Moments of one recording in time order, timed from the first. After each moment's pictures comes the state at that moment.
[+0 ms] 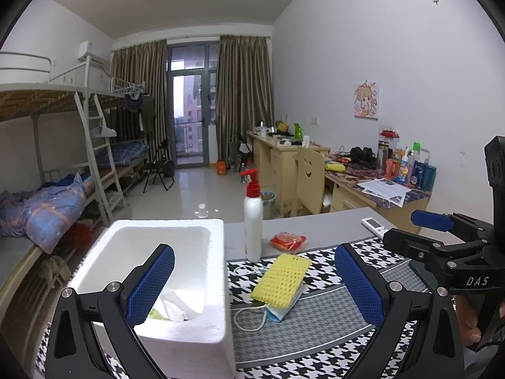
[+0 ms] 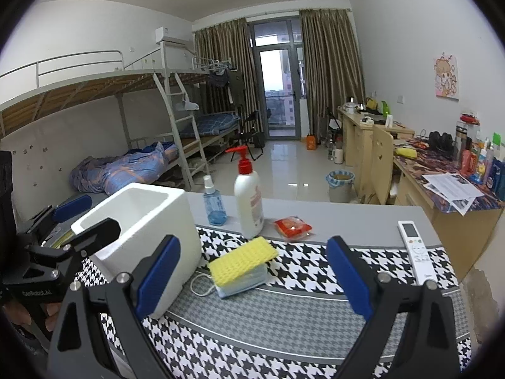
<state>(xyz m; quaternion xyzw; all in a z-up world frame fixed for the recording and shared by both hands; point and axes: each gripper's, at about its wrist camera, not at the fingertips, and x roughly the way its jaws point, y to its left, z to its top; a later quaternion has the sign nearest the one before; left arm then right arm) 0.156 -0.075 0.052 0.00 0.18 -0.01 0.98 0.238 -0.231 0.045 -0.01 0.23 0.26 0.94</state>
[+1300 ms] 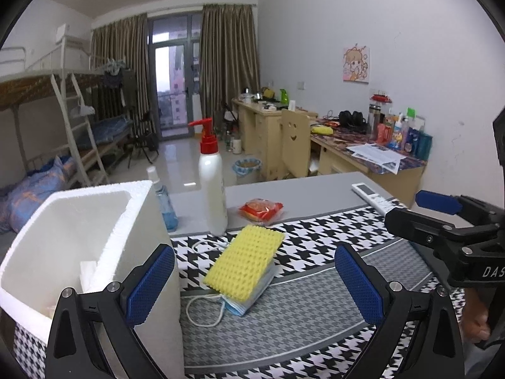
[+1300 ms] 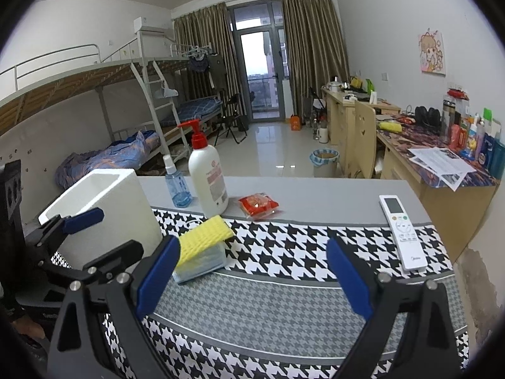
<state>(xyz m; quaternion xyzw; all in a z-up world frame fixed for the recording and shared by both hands) 0.211 -0.126 0.004 0.02 0.25 -0.03 0.97 0.275 -0.266 0.014 0.00 0.28 0.23 0.93</state>
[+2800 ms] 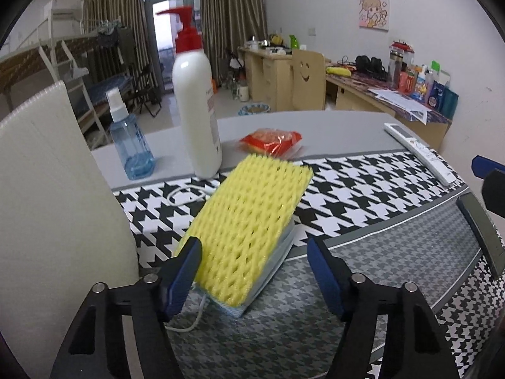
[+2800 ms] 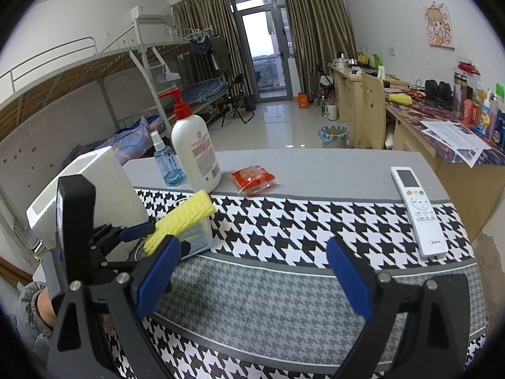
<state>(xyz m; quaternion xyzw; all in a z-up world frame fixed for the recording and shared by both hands) 0.285 -0.124 -0.077 0.02 0.38 -0.01 0.93 0.302 -0.277 -0.018 0.02 0.32 0.25 0.91</state>
